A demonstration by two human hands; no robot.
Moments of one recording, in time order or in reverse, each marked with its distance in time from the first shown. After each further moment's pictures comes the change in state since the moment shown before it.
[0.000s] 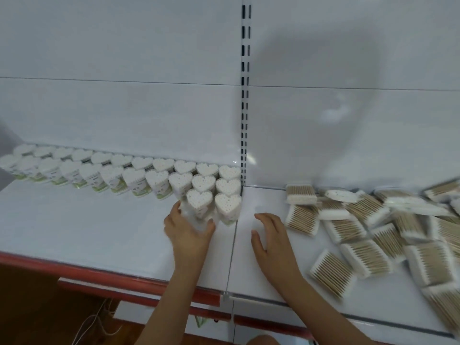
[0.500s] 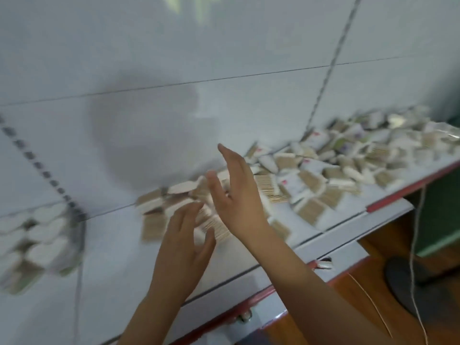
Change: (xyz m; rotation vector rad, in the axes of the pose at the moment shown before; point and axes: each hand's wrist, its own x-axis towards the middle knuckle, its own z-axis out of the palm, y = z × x) left_hand -0.158 0.140 0.097 -0.090 -0.714 0.838; right_hand -0.018 0.009 -0.225 -0.116 0.501 0.114
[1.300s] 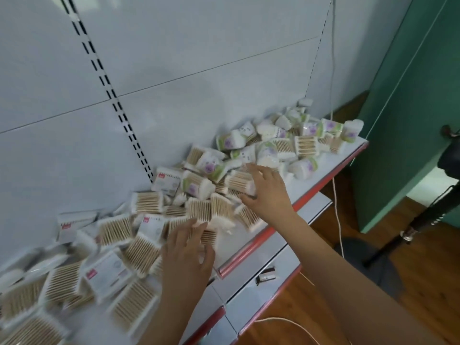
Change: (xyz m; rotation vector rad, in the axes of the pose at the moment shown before) left_hand 0.139 0.220 0.371 0.184 -0.136 0.124; right_hand 0.084 0.402 -0.371 -0.572 -0.073 0.298
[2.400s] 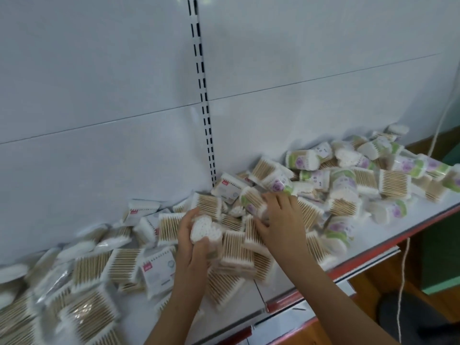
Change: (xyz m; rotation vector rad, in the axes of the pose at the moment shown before) left_hand 0.032 -0.033 -0.065 -0.827 0.231 -0.476; right_hand 0.017 -0.090 0.057 -0.006 0.122 -0.229
